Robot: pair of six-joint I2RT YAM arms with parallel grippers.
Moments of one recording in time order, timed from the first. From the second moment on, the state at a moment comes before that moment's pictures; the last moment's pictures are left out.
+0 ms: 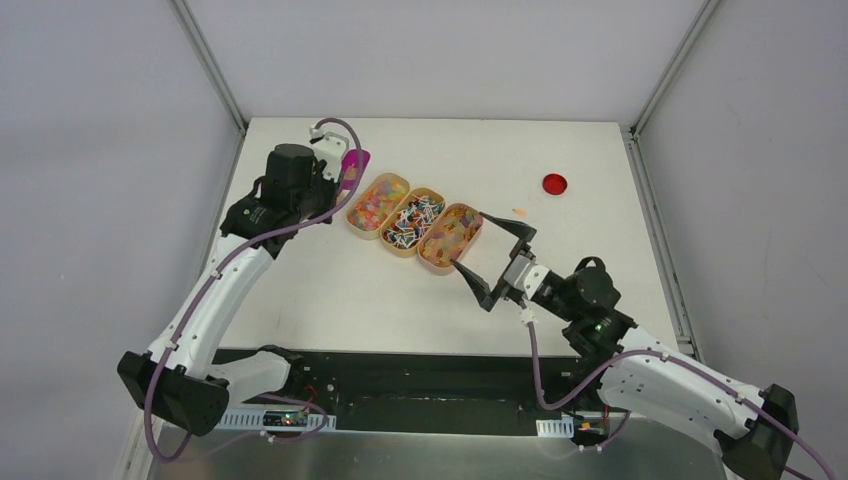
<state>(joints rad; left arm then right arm) -0.37 1.12 1.22 -0.72 -0.09 0.08 0.92 0.70 0.48 0.49 -0.20 -0.56</state>
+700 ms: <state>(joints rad) -0.23 1.24 1.40 -0.90 -0.14 0.30 0.92 0.64 0.46 0.47 -0.25 -0.51</state>
